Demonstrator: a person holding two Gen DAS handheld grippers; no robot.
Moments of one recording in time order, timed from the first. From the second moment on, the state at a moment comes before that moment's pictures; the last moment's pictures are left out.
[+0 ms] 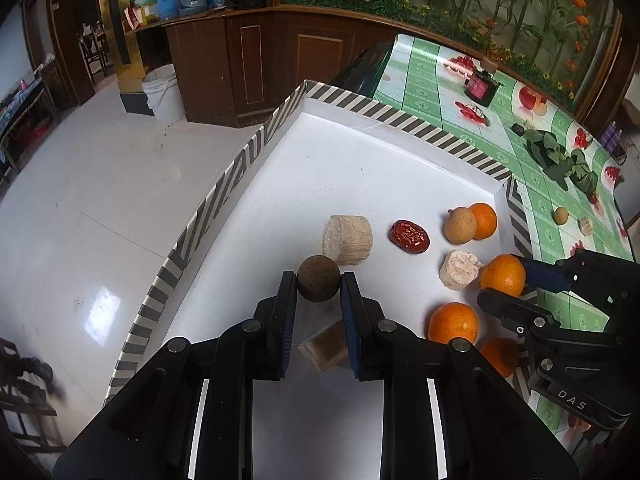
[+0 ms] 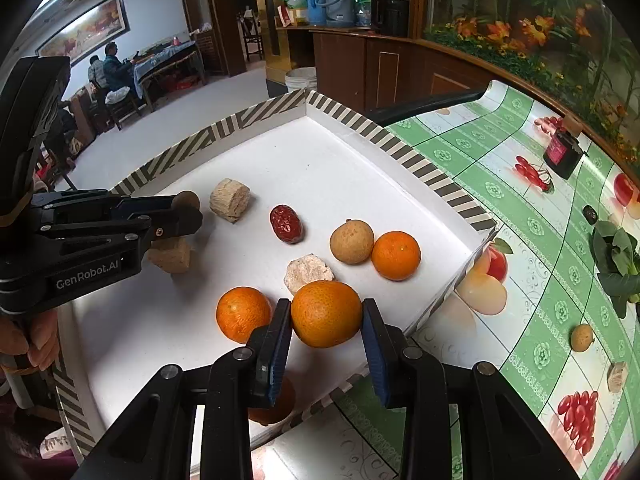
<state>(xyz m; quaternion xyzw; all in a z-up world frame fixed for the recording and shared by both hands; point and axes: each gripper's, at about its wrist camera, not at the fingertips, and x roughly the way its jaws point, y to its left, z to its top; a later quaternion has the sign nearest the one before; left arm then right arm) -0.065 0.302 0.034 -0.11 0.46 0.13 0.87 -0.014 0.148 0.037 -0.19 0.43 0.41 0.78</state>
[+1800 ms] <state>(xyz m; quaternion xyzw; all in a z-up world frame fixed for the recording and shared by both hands) -0.066 0.174 0.055 -0.08 0.45 0.04 0.89 -0.006 -0.046 0.048 -0.01 0.45 0.32 0.83</state>
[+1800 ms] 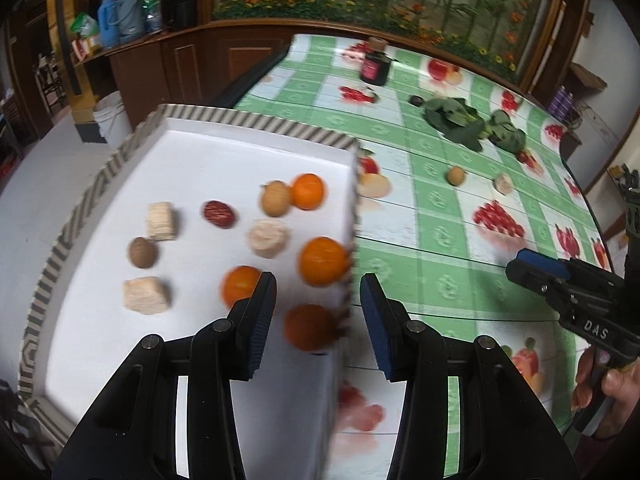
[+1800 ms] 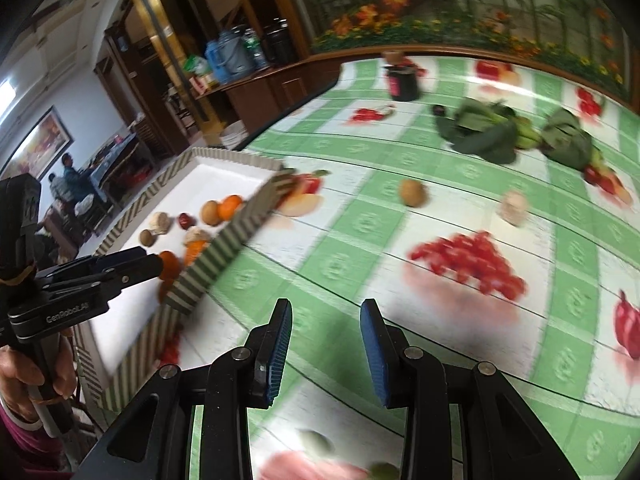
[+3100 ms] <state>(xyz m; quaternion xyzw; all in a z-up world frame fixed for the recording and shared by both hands) 0.076 0.054 0.042 -0.02 0.50 -0.05 0.87 0.131 -0.107 0.018 -0.06 0.44 0.28 0.85</state>
